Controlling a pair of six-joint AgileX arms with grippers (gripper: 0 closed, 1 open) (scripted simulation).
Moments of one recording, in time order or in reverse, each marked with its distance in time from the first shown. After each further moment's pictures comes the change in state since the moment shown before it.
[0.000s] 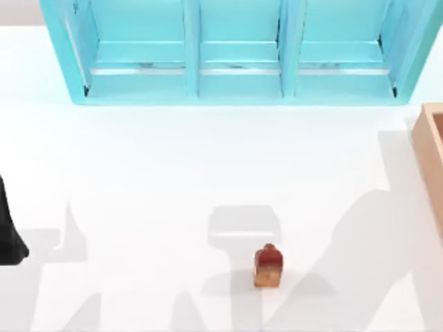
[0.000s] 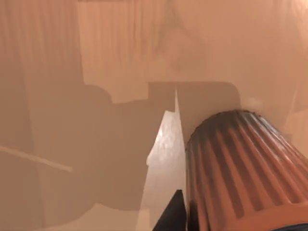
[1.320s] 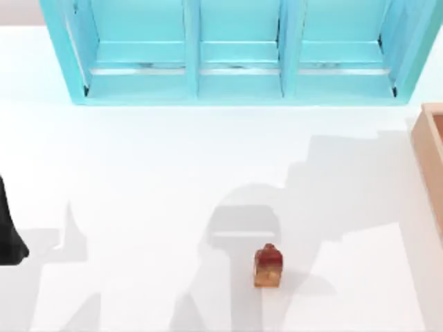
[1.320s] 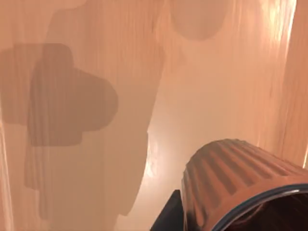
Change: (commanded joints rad) left arm 0.000 0.000 0.000 0.000 0.000 0.000; right arm 0.046 -0.030 0.444 -0.388 -0.010 0.009
